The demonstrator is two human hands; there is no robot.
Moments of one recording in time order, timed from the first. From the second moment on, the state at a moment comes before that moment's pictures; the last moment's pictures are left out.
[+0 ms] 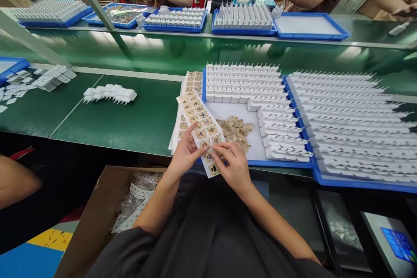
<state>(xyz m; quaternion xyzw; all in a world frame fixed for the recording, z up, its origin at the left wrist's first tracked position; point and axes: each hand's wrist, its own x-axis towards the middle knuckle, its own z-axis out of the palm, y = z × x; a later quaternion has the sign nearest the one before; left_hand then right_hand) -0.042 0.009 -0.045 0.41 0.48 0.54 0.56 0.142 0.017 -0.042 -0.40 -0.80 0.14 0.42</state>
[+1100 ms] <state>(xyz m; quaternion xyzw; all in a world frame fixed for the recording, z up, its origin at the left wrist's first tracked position) -0.061 0.187 -0.001 0.73 0.64 0.24 0.01 0.179 0.041 -0.046 -0.35 -0.73 0.35 0.48</state>
